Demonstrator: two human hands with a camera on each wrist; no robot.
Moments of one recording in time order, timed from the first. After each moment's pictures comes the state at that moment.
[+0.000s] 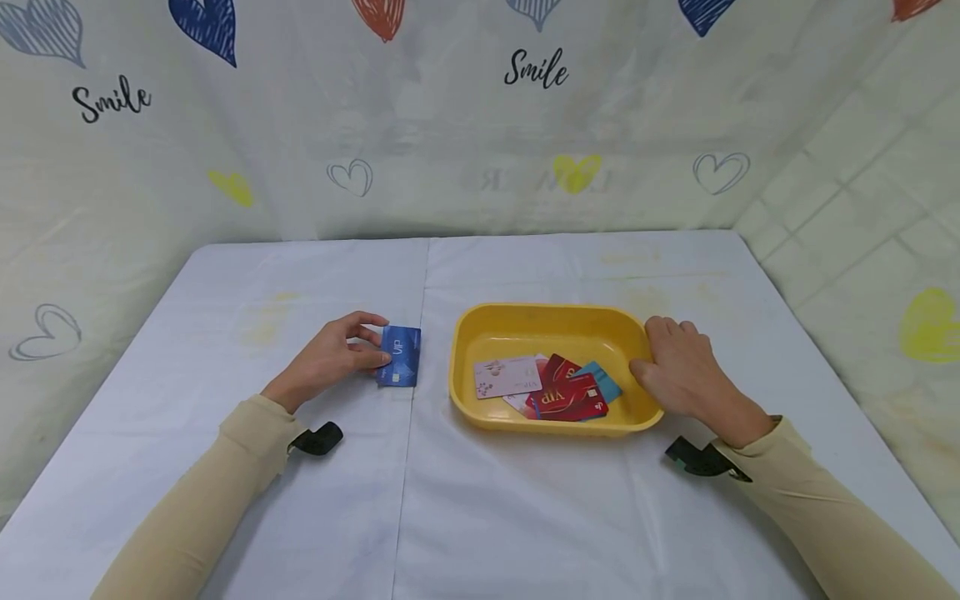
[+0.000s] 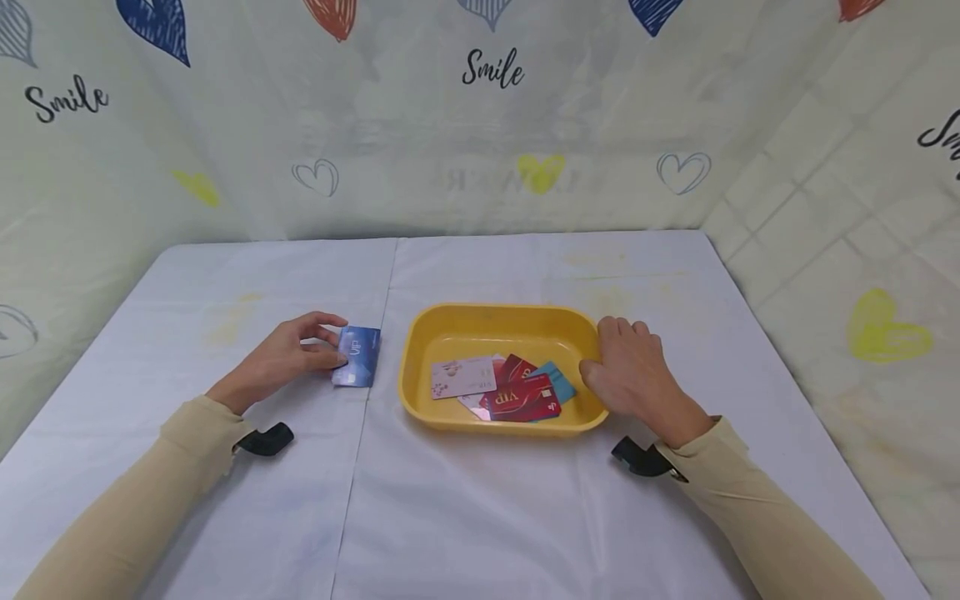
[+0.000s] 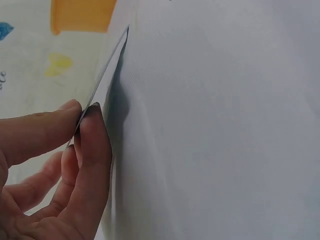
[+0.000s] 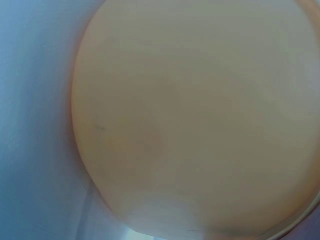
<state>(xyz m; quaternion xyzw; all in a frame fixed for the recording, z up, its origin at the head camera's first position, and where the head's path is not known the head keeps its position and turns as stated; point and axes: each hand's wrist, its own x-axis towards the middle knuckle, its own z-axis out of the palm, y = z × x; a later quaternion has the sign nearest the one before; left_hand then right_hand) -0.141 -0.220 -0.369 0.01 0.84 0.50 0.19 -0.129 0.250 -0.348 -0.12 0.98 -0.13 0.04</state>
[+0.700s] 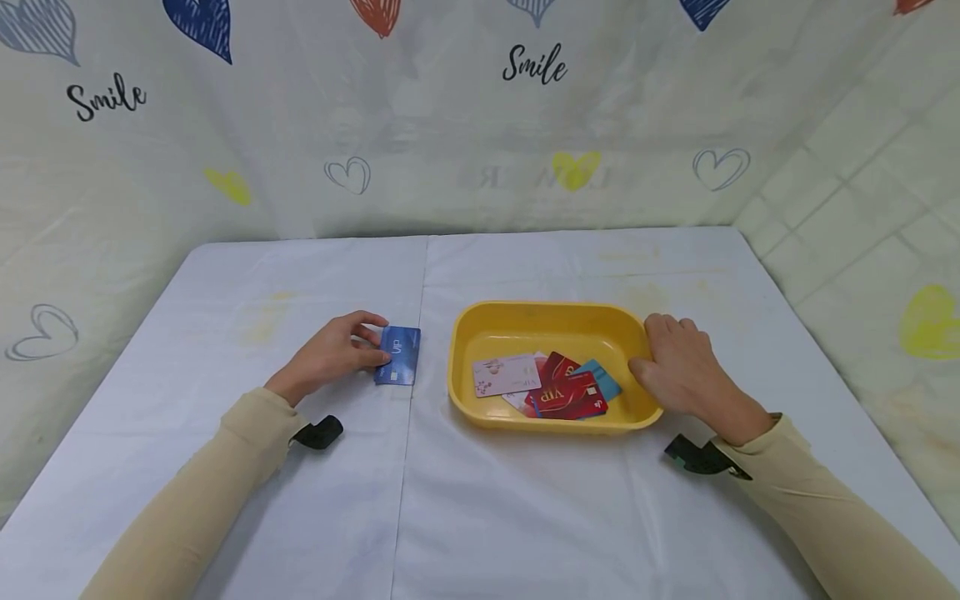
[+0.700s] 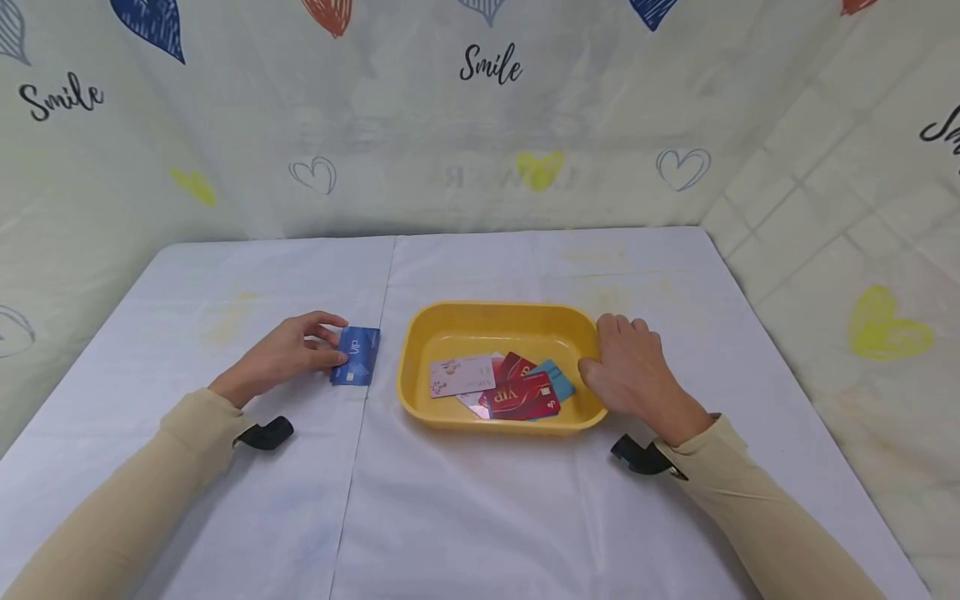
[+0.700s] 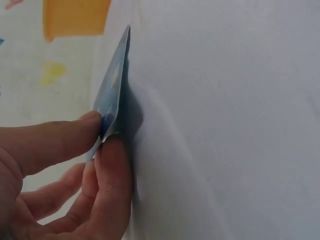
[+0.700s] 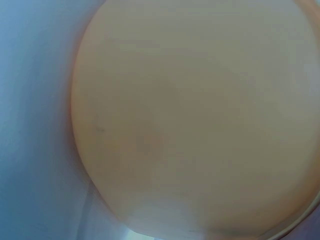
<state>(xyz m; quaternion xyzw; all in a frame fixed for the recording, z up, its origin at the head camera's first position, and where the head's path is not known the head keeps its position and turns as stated) -0.144 -0.215 -0.361 0.01 0.88 0.43 0.20 -0.131 0.251 -0.349 -0.12 0.98 -0.13 0.05</state>
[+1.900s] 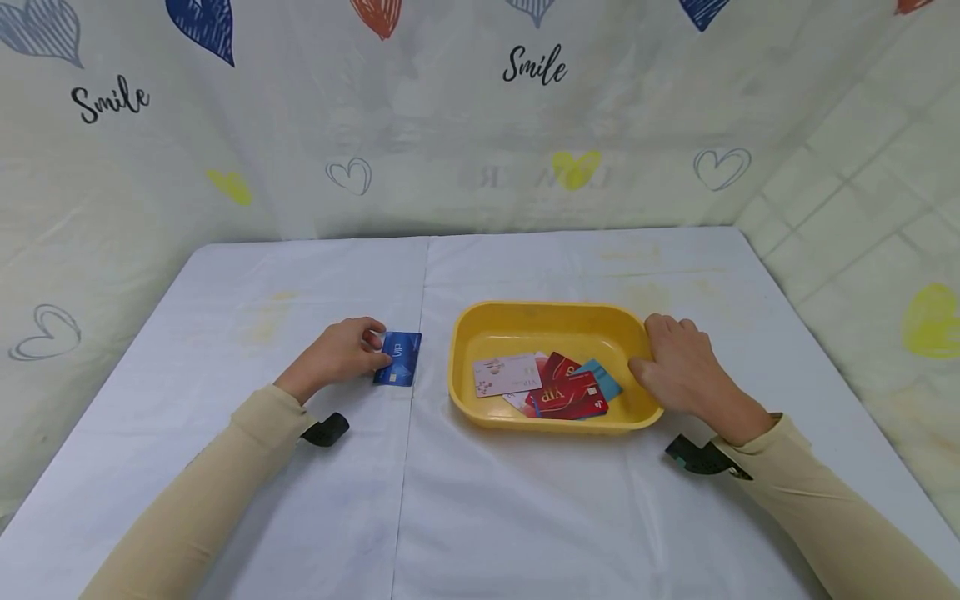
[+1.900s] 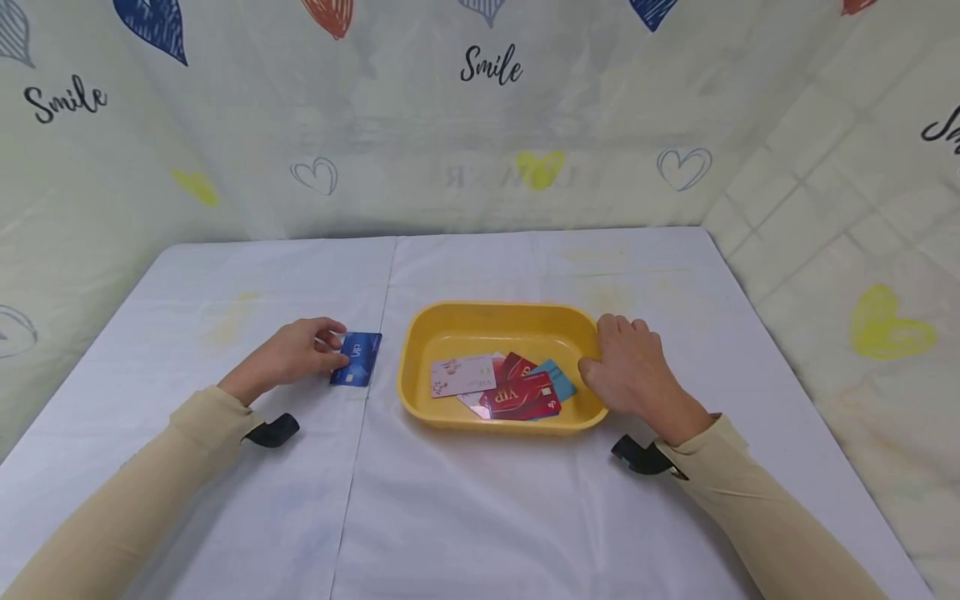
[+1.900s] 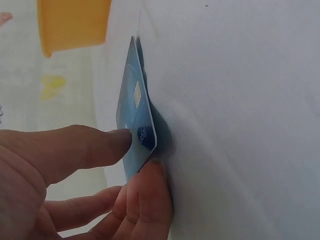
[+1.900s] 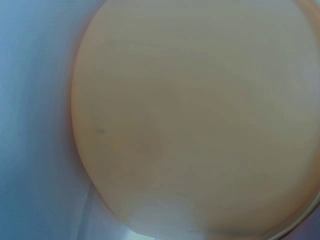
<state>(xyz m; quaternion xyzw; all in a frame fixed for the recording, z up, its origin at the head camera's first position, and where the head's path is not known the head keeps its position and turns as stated) -0.145 -0.199 -0.349 0.04 0.94 0.26 0.20 -0.131 0.251 -0.347 -0.11 0.98 -0.13 0.06</state>
